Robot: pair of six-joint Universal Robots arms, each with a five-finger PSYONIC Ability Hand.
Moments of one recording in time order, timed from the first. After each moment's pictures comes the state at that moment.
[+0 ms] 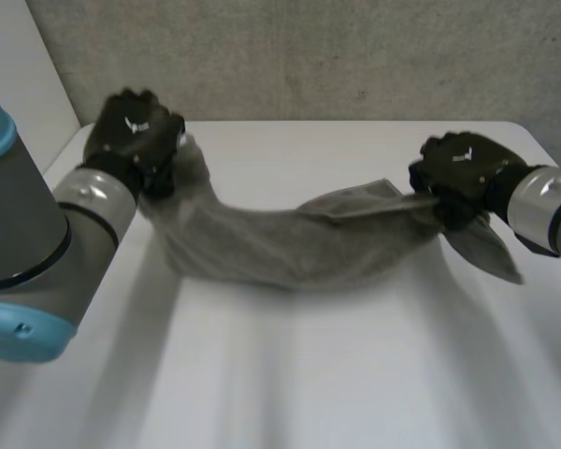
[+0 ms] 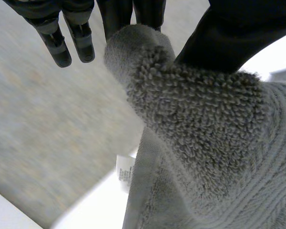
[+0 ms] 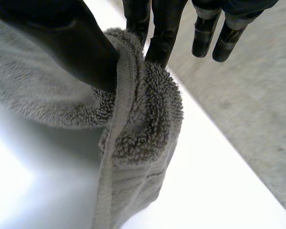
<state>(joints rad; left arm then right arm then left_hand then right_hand) 4.22 -1.80 -1.46 3.22 -1.65 3.52 1.80 -1.30 1.32 0.39 1.21 2.50 1.28 1.33 0.21 0.22 1.16 1.27 1.26 0.16 0.15 1.18</state>
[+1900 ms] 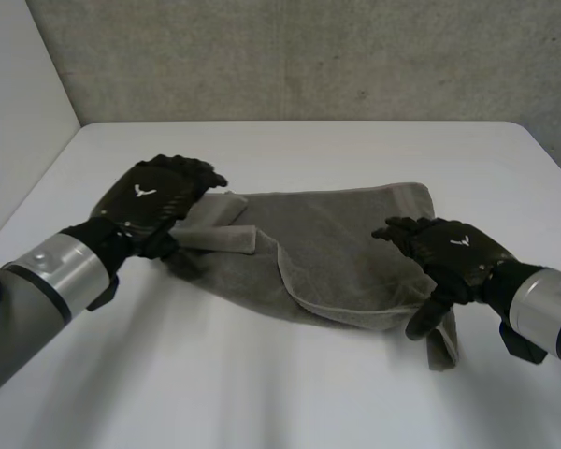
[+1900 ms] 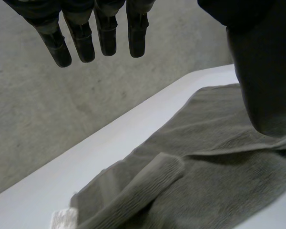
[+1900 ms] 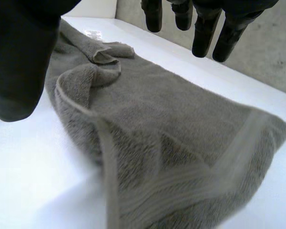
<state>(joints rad) 4.42 -1.65 -1.80 3.29 -1.13 3.36 1.73 -1.48 1.82 0.16 1.05 2.82 0.26 0.23 0.21 0.22 0.05 0.10 0.08 0.16 0.15 0.06</state>
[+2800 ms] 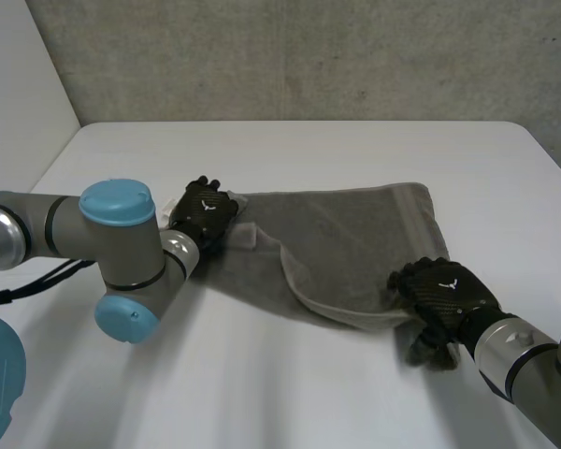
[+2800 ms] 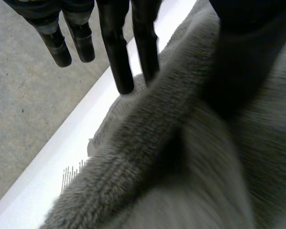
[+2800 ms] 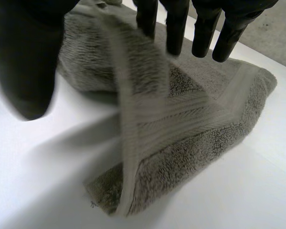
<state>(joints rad) 4.25 -2.39 -1.21 3.37 -1.50 3.72 1.86 -1.38 1.96 -0.08 1.34 2.81 0.87 0.88 0.21 0.22 0.66 0.41 0.42 0.16 0.15 0.26</state>
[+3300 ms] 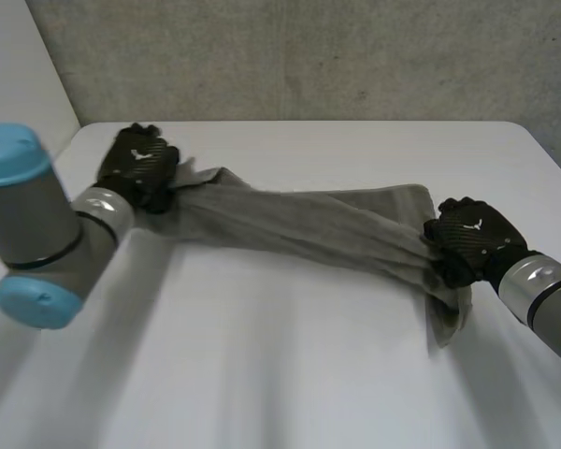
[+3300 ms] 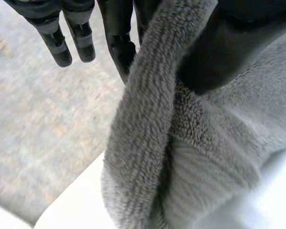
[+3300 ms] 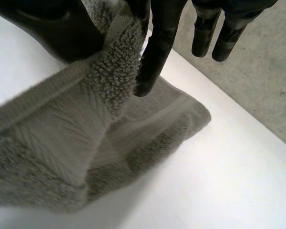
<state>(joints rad) 4.38 -2.02 -1.44 3.35 -1.47 3.58 1.74 -1.33 1.78 -0.08 1.27 2.64 1.28 1.32 0.21 0.22 1.12 1.28 1.33 0.16 0.15 1.16</state>
